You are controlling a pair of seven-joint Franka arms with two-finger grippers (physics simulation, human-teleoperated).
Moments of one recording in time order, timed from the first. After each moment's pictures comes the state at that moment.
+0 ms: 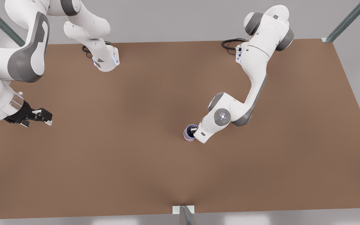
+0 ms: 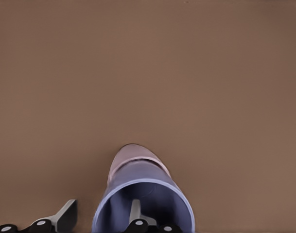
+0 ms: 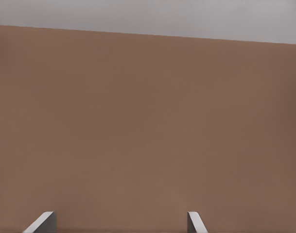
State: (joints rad) left arm -0.36 0.69 -0.26 -1.39 -0.07 2.06 -0.65; right arm 0.08 0.21 -0.16 -1.35 0.03 1.63 -0.14
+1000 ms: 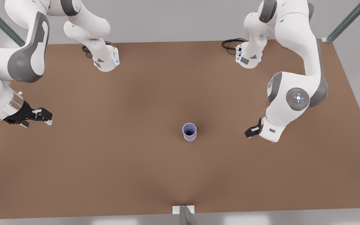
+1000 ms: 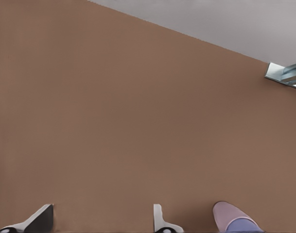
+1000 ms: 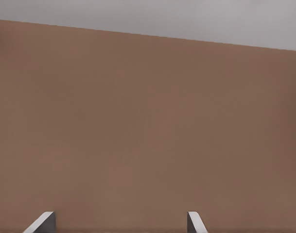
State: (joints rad) left arm -0.33 0.37 0.11 -1.31 -0.04 1.72 -0.55; right arm 0.08 0.21 -0.16 -1.35 0.03 1.63 -0.18
